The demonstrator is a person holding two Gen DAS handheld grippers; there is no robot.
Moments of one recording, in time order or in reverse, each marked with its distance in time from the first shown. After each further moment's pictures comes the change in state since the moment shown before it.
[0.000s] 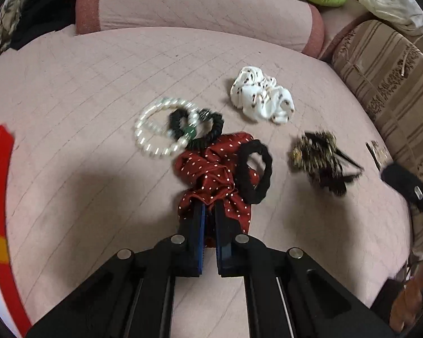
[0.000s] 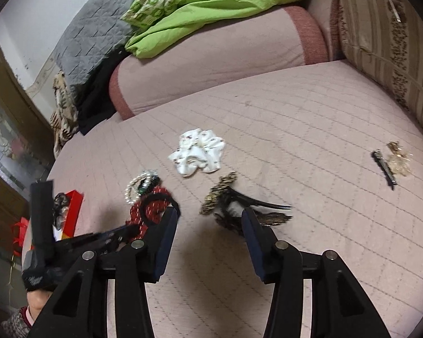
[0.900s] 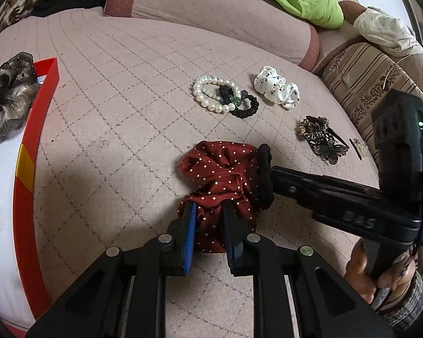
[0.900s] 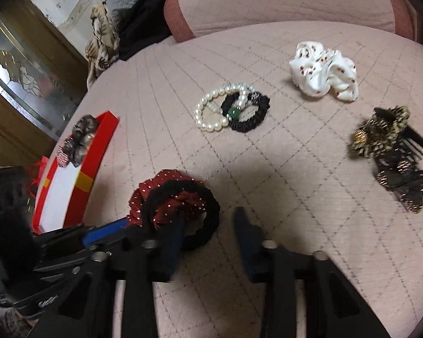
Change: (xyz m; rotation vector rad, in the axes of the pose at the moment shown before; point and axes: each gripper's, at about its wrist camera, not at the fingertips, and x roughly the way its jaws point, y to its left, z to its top) left arm -0.045 0.027 -0.071 -0.075 -0.058 -0.106; right arm 0.103 0.092 -0.057 -0.153 0.267 0.177
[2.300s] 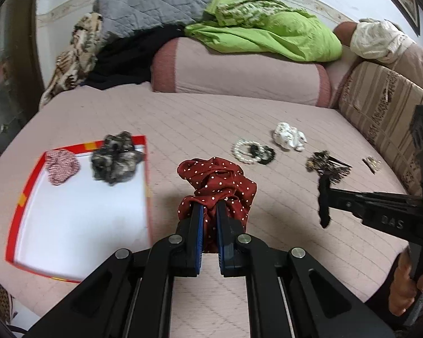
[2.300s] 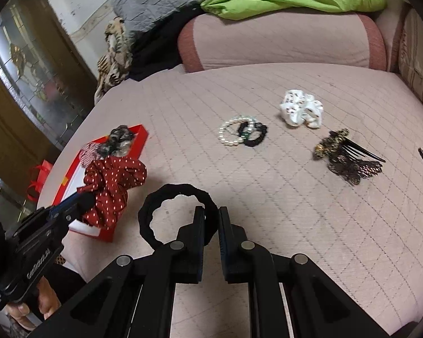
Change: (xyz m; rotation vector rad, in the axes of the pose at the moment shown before) left arm -0.142 -0.017 -0.032 0.097 -0.298 0.283; right arm -0.101 0.067 -0.037 -0.045 -0.138 -0.086
